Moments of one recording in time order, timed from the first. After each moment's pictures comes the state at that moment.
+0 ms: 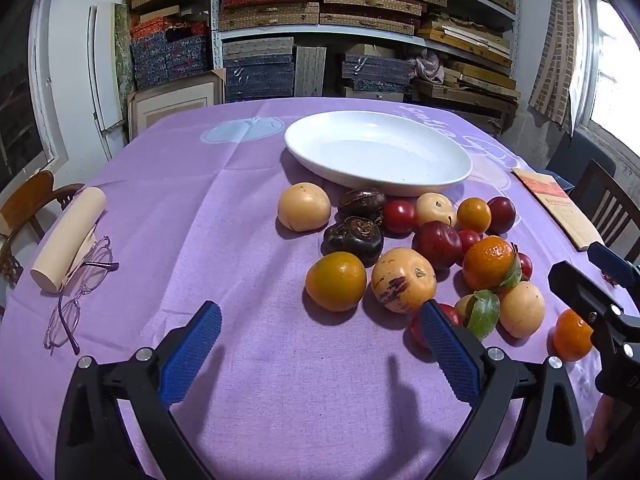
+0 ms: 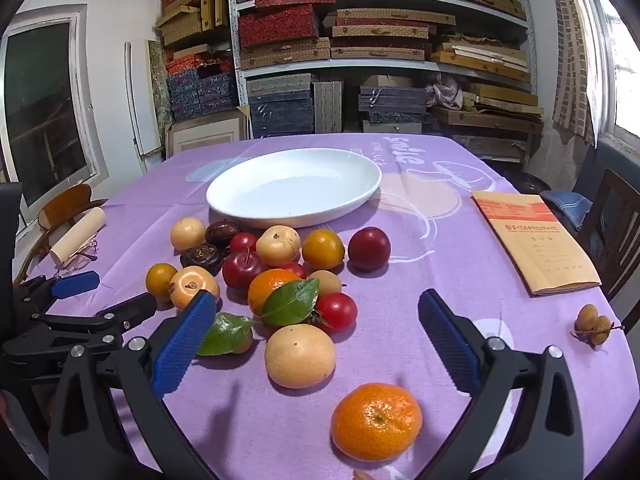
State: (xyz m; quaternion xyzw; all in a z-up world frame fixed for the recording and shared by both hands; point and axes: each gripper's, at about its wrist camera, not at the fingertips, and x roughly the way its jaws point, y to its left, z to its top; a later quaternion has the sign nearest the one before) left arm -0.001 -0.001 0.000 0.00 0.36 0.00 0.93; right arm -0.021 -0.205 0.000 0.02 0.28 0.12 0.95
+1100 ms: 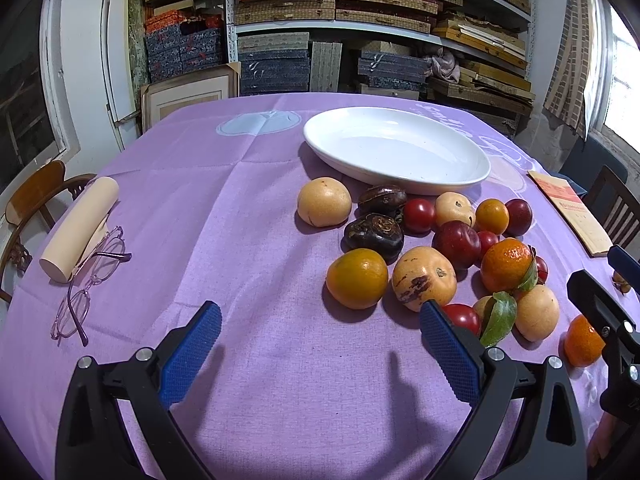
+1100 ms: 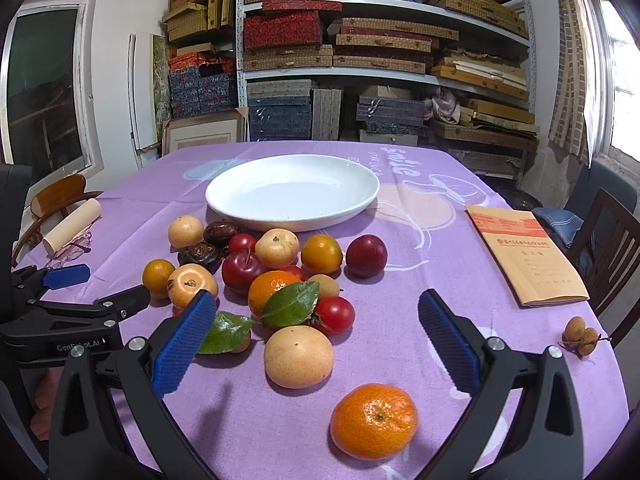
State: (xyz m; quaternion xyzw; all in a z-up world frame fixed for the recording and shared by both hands) left arm 0.002 0.009 -0.003 -0.01 0.37 0.03 0.93; right arm -0.029 -0.197 0.002 -0.01 0.26 0.11 0.96
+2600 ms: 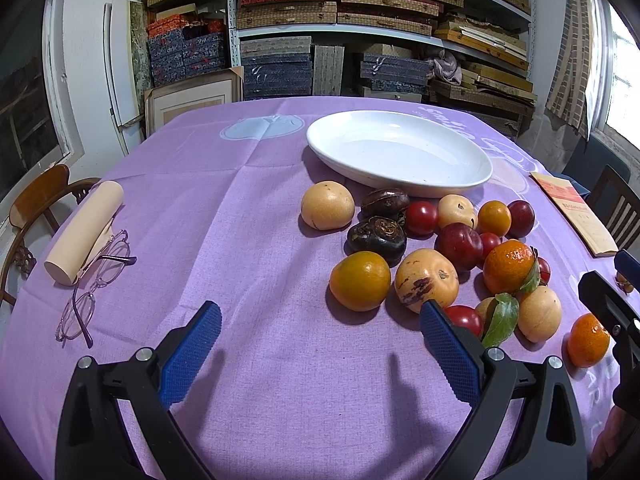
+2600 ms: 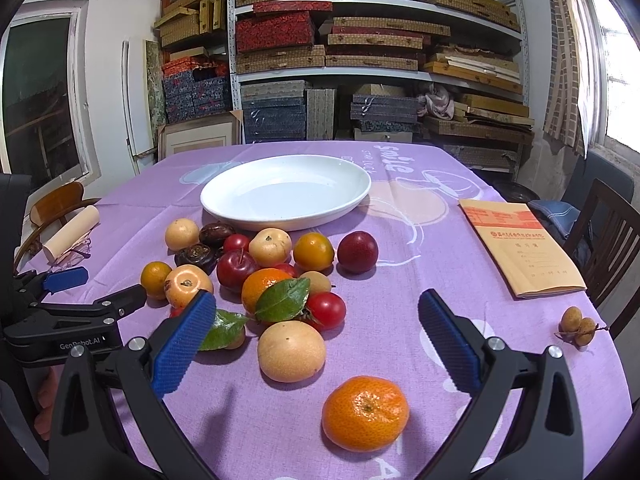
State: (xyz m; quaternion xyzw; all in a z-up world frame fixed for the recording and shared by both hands) left arm -0.004 0.010 0.001 -0.01 0.36 0.03 0.93; right arm -0.031 -0.202 0.002 0.00 0.27 0.10 0.96
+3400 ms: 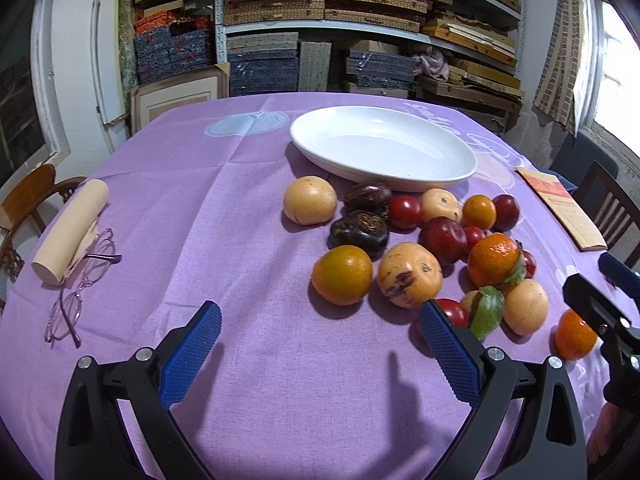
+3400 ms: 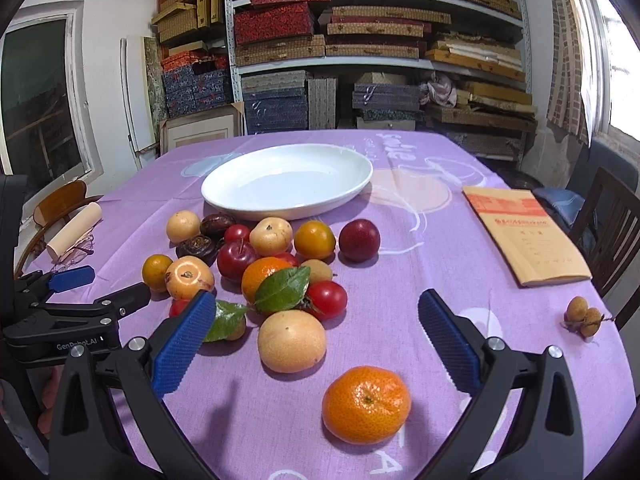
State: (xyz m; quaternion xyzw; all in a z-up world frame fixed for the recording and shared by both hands) left arm -0.004 0.007 0.000 -0.02 0.37 0.00 0.93; right arm -0.028 -0.211 -0.003 0.02 0.30 0.11 0.95
